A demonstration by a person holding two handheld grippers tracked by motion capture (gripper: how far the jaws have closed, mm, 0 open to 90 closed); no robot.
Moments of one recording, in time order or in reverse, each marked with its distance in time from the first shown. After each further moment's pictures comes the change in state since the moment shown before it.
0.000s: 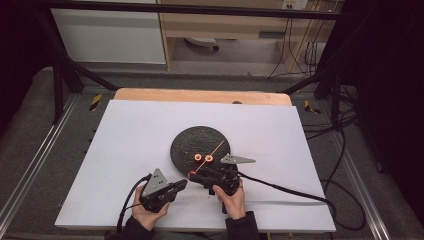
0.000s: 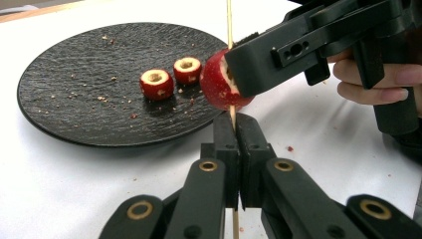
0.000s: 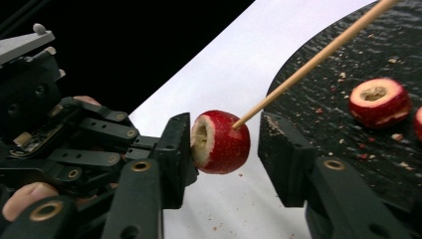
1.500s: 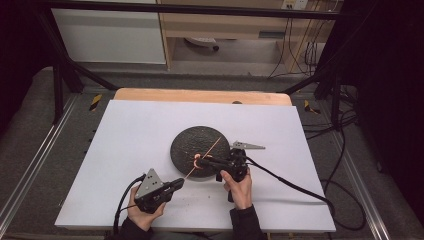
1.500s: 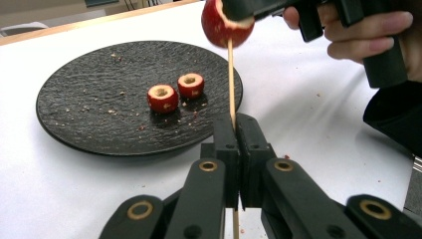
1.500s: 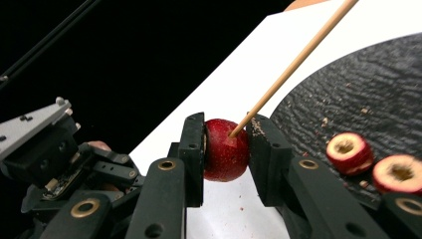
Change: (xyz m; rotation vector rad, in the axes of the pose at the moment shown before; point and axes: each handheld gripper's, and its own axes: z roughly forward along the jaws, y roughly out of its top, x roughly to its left) left arm 0.002 0.003 -0.014 -0.057 0.000 0.006; right arm -0.004 0.041 -0.020 -0.044 0.020 0.050
